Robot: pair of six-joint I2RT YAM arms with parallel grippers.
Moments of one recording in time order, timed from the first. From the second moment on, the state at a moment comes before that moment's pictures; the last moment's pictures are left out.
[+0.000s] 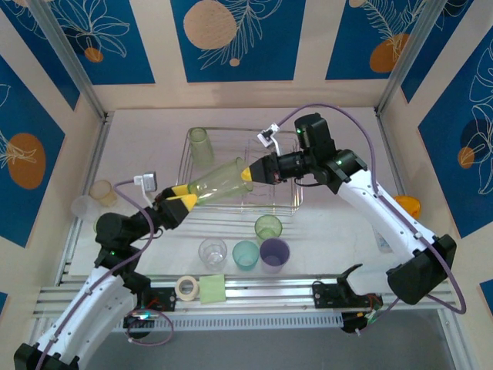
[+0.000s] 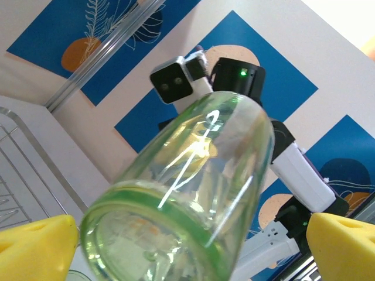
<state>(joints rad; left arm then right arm) -0.37 0.53 0.35 0.53 0.71 -1.06 0.55 1.32 1.33 -0.59 -0.97 0.61</state>
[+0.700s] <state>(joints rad) -0.37 0.59 0.35 0.63 0.77 -1.10 0.60 1.43 1.33 -0.49 -1.06 0.64</state>
